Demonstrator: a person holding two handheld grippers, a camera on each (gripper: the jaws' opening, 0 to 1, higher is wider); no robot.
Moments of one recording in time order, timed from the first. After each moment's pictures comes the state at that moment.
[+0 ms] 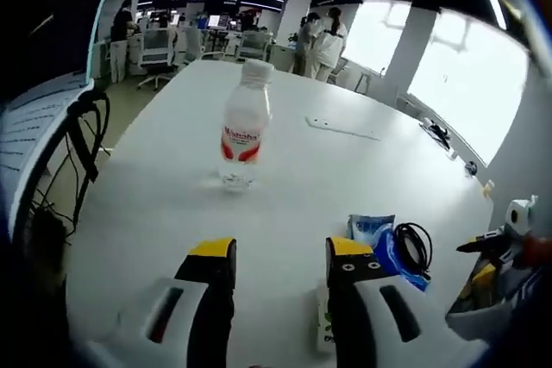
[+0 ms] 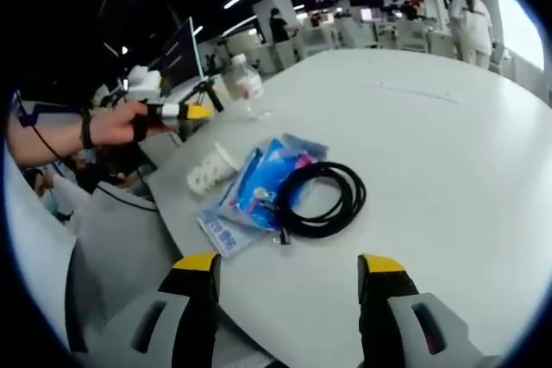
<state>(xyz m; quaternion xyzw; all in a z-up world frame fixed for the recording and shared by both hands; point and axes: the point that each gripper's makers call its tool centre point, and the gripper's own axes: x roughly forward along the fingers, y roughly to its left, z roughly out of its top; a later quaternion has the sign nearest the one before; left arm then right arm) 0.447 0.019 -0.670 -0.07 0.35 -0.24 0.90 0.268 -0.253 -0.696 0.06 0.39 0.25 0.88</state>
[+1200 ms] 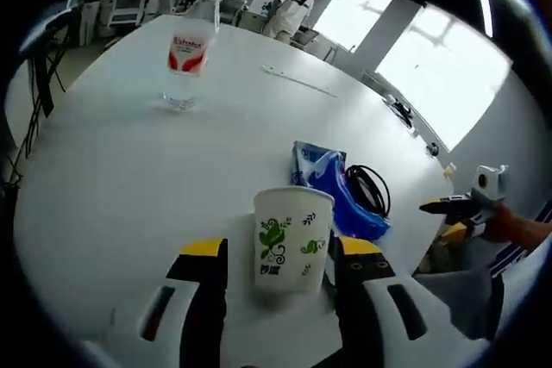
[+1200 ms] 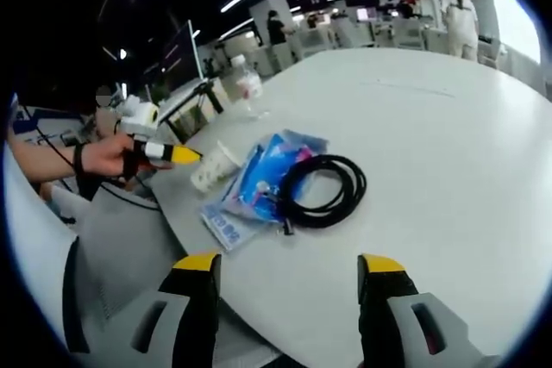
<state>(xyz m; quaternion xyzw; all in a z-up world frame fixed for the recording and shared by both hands) 0.372 -0.016 -0.719 -0.10 0.42 -0.33 0.84 0.256 -0.252 -0.697 0.08 0.39 0.25 0.88</state>
